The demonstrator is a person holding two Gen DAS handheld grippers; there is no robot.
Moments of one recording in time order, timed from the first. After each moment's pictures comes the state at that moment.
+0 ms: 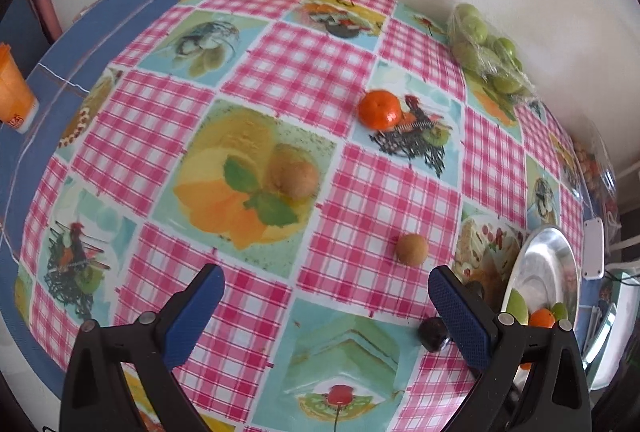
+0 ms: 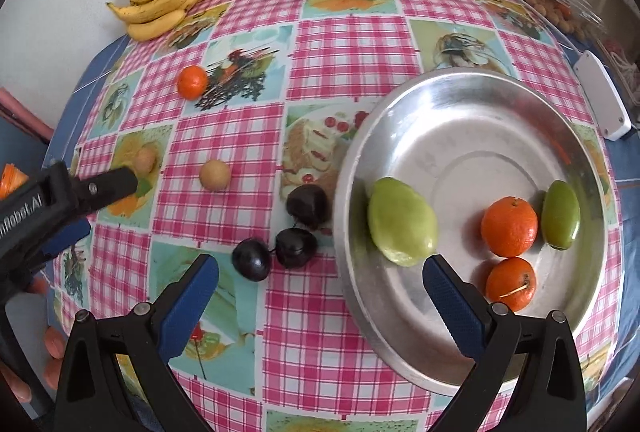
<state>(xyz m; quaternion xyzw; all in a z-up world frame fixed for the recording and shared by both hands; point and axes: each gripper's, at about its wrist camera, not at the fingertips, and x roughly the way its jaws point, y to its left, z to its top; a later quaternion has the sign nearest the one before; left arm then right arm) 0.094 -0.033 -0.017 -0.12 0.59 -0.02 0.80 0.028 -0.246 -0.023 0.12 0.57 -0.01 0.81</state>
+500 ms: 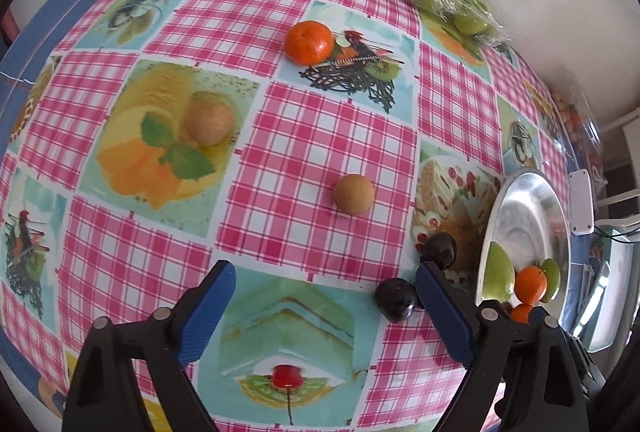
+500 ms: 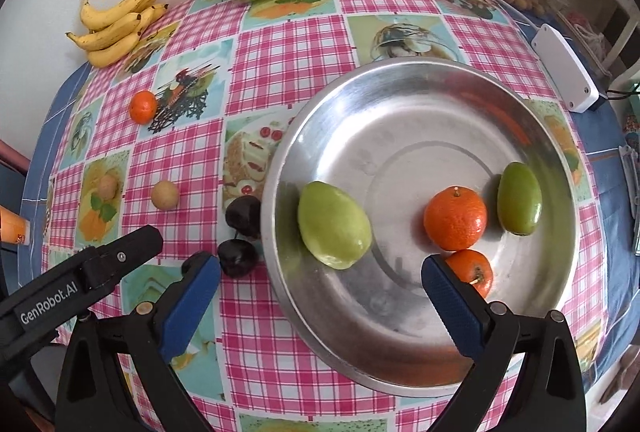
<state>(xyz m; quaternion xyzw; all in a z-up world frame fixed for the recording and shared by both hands) 0.087 -0.075 -0.038 -0.11 0.63 -0.08 0.77 0.023 -0.277 -0.024 0.14 0.57 -0.07 0.81</state>
